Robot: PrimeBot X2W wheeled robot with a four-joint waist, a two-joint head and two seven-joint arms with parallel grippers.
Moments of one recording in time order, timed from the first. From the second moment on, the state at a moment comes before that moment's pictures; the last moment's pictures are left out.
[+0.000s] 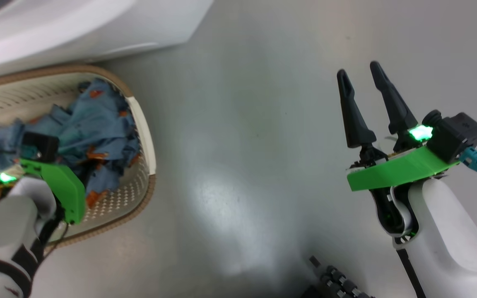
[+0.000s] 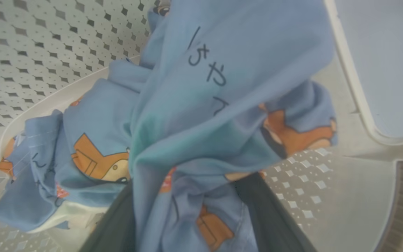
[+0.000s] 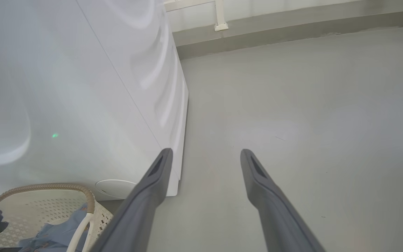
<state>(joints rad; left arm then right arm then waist) -0.92 0.40 -0.86 1.17 -0.75 -0.13 -0.05 -0.48 -0.09 0.22 0.20 0.42 0.13 -0.25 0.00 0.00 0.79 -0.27</state>
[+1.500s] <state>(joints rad) -0.86 0.39 -0.95 1.06 -1.03 -0.13 -0.22 -0.50 -0.08 0.23 0.23 0.42 0.13 -0.25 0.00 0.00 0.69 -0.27</state>
